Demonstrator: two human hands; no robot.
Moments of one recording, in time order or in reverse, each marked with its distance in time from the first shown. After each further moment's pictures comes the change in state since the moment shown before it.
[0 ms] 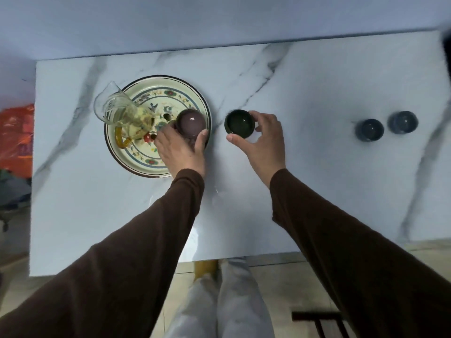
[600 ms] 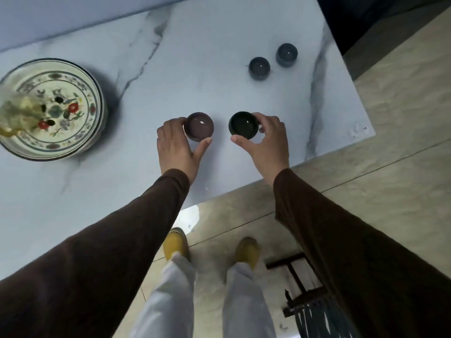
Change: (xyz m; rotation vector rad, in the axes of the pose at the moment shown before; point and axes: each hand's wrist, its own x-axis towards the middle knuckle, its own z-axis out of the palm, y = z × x) left_hand -0.201 0.070 0.035 -0.010 -0.382 0.549; right_hand -0.150 0.131 -0.182 -0.057 0.219 0.192
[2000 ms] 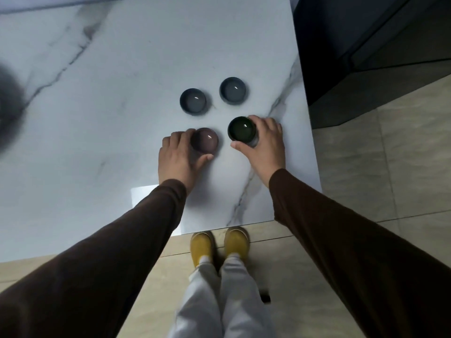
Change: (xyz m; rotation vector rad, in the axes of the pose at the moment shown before) left_hand 0.087 0.153 0.195 0.134 -0.137 -0.184; right_hand 0.226 0.161 -0.100 -0.144 -0.233 -0.155
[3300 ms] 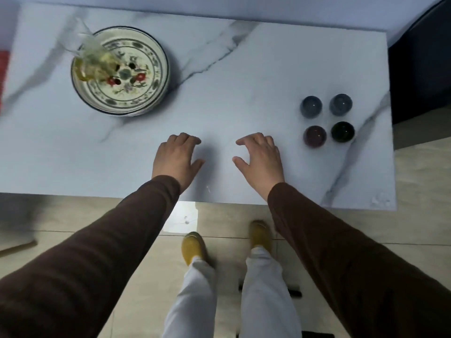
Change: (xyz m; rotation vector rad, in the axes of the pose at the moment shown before) left_hand -0.119 -0.230 -0.220 0.178 -0.031 0.016; right_hand -0.151 -0.268 0.131 -0.359 -0.254 -0.272
